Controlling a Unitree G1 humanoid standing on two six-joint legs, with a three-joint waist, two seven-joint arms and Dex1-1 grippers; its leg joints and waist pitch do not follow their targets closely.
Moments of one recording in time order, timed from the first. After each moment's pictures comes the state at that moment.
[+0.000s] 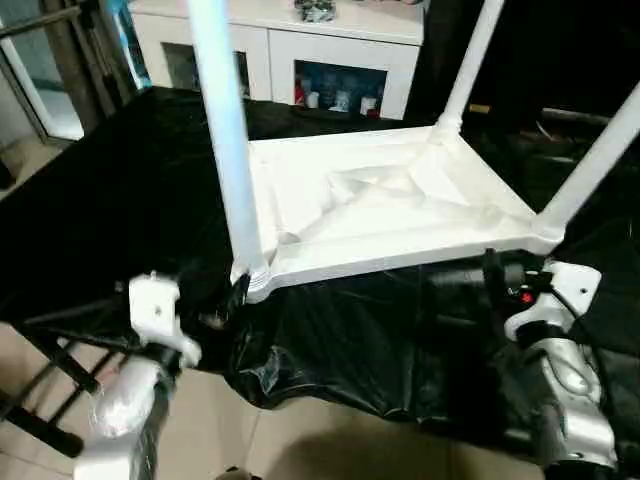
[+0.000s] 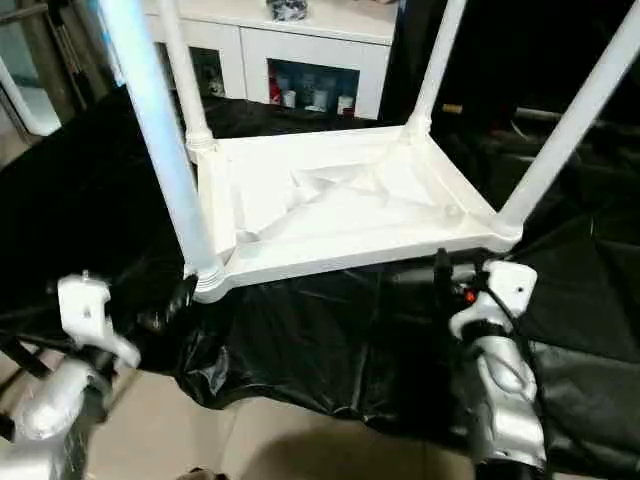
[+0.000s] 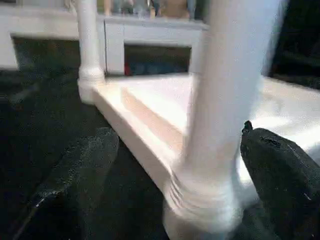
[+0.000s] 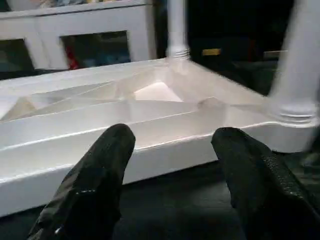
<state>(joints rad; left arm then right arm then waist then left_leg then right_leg) 0.02 0.19 0.14 -0.03 -0.22 -0.02 -0.44 -0.12 -0.14 -0.20 0.27 0.26 -0.09 0.19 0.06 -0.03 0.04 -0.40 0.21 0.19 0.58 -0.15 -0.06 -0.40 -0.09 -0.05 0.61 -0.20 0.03</state>
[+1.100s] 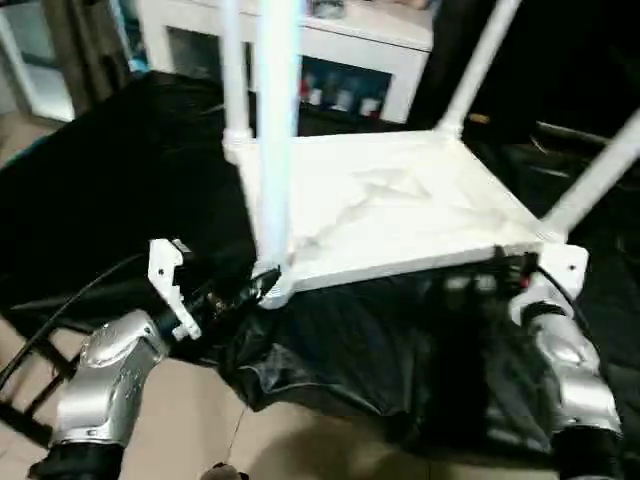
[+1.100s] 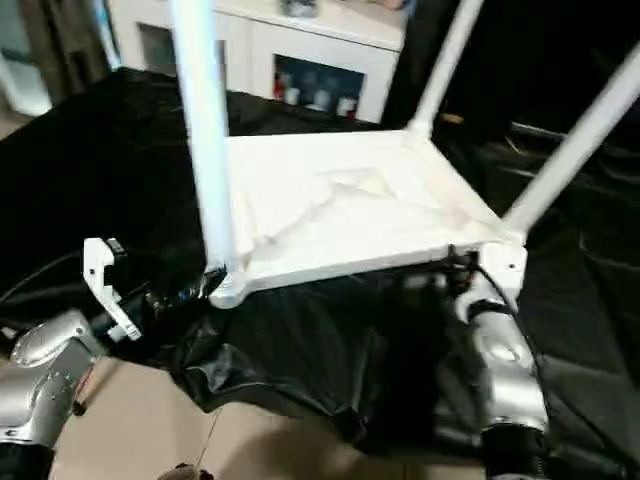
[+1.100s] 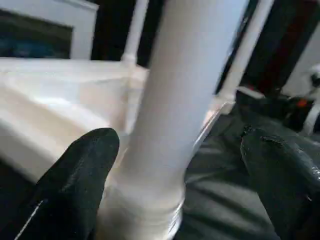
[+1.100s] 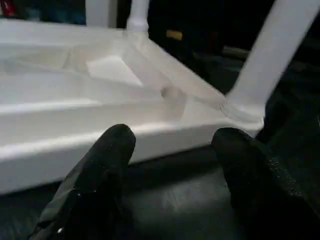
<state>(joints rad) -0.18 0.32 0.09 0.17 -0.46 0.15 -0.90 -0.25 -0.25 -0.22 0.42 0.12 0.02 0.04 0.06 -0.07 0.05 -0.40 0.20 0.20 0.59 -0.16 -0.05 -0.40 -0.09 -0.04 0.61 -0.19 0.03</state>
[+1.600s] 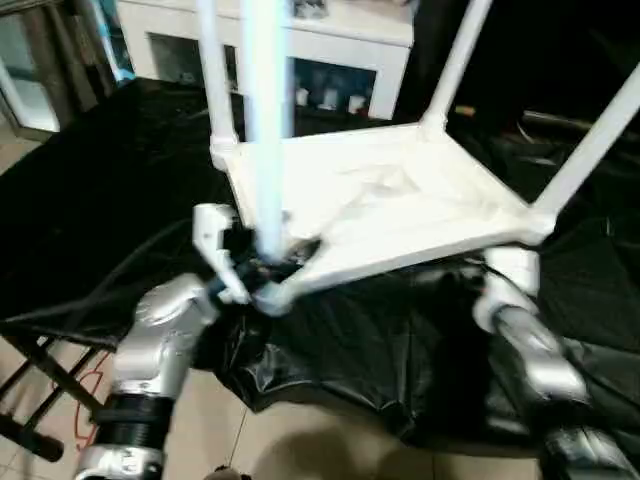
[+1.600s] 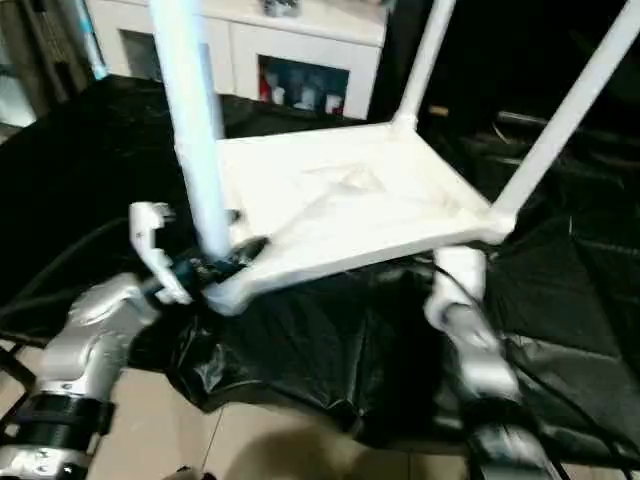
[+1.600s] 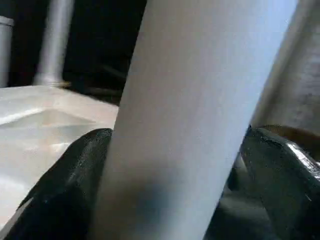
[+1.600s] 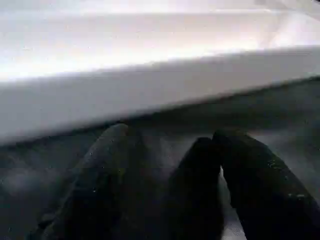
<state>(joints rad) -0.35 0.18 -0.02 0.20 -0.48 0.21 -0.92 -0.49 -0.21 -0.13 0.85 0.06 0.02 0.12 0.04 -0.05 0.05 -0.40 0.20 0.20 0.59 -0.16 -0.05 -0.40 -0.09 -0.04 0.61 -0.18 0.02</state>
